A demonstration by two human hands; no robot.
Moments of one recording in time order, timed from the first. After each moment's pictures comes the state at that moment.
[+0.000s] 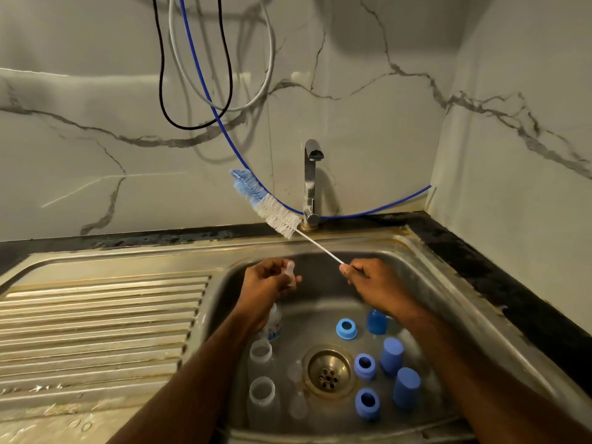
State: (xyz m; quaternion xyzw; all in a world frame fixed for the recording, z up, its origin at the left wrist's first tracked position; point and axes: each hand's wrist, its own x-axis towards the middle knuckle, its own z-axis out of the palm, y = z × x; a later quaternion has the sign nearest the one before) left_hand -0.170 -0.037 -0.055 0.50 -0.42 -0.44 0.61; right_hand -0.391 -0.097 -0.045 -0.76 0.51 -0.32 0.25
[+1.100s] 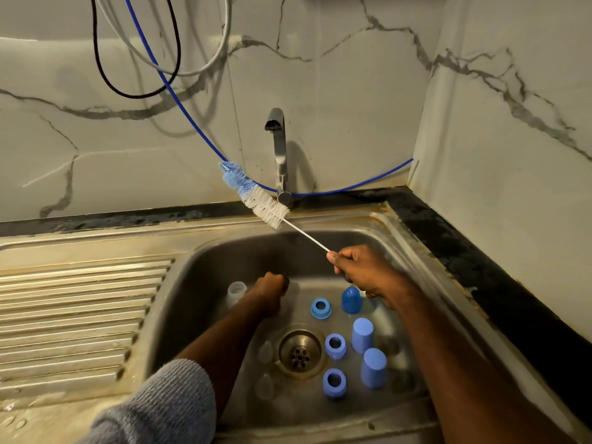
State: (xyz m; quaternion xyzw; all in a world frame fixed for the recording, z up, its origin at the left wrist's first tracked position) left_hand -0.197 -0.118 -0.139 0.70 -0.70 -0.14 0.01; right_hand -0.431 -0.111 -0.048 -0.70 0.54 -0.26 0.39
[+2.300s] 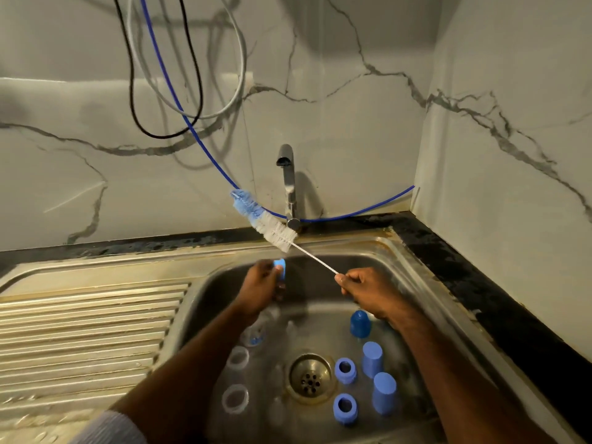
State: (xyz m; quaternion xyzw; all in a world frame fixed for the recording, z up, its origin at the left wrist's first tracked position) left_hand -0.197 -0.078 -0.056 0.62 -0.45 -0.38 0.51; right_hand -0.429 -0.114 -0.051 -0.72 0.52 -0.29 0.36
